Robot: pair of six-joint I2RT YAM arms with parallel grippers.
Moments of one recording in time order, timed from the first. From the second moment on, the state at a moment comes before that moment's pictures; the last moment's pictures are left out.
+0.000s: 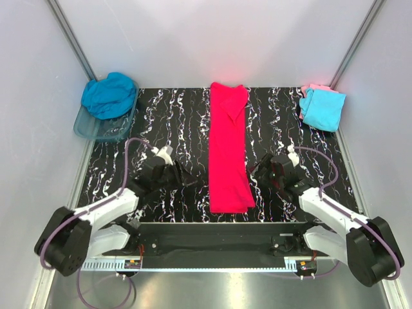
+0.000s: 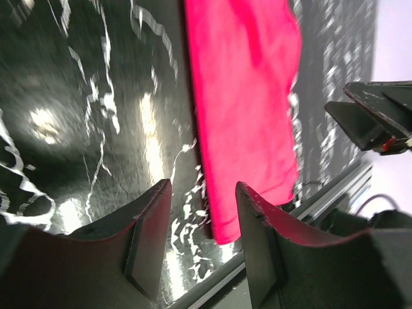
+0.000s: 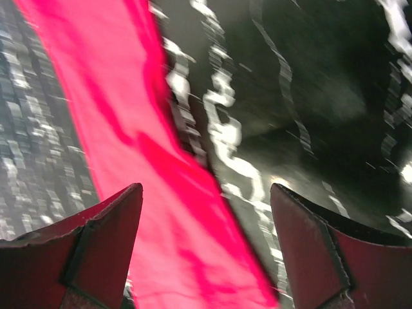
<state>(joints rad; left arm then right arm) -0.53 1.10 0.41 0.10 0.25 -0.83 0.45 1.06 0.45 -0.09 0.15 0.98</state>
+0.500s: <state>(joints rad) -0.89 1.24 0.24 0.39 0.11 -0.97 0.44 0.95 0.28 -0.09 -0.07 0.99</state>
